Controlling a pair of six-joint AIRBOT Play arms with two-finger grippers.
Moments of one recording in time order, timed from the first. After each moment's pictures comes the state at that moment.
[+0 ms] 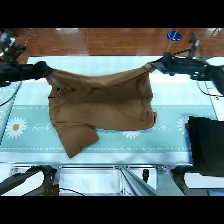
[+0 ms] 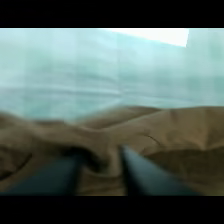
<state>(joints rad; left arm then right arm) 0.11 -1.23 1.09 0.93 -0.82 -1.27 -0.07 -1.55 1.28 -0.40 0.90 1.14</state>
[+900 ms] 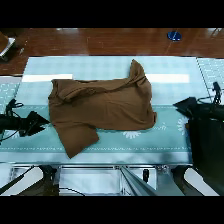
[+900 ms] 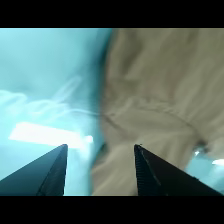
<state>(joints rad) 0.62 -1.14 0.60 0.96 -1.24 -1.27 -0.53 -1.05 0.62 -0.67 1.17 1.15</state>
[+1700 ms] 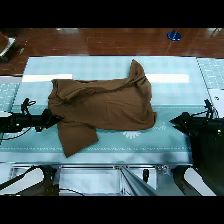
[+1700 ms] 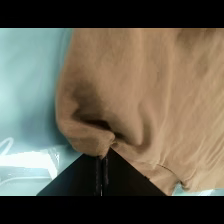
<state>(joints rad) 0.46 -1.24 0.52 0.78 -0.99 -1.21 -0.55 -1.02 0.48 -0.85 1.16 1.28</state>
